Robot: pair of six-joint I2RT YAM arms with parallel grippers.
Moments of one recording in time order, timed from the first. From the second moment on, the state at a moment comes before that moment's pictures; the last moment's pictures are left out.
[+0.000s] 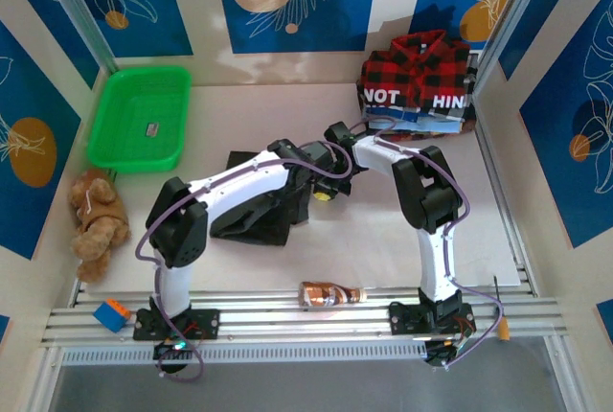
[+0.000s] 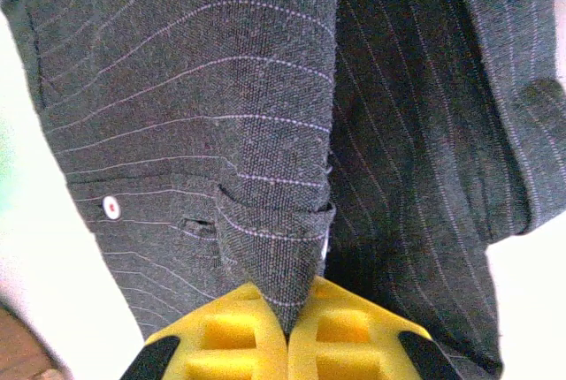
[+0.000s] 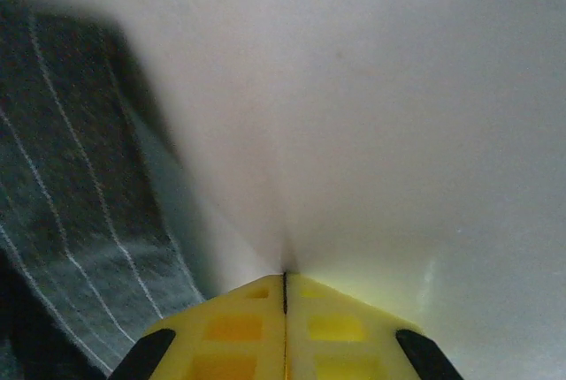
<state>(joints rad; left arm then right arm) -0.87 1.94 1.64 -1.23 -0.42 -0.32 0.46 2.10 1.44 -0.74 -0.48 0.74</state>
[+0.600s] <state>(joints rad) -0.83 1.59 1.37 -0.85 0.00 -0.55 0.33 1.98 1.27 -0.62 -0.57 0.76</state>
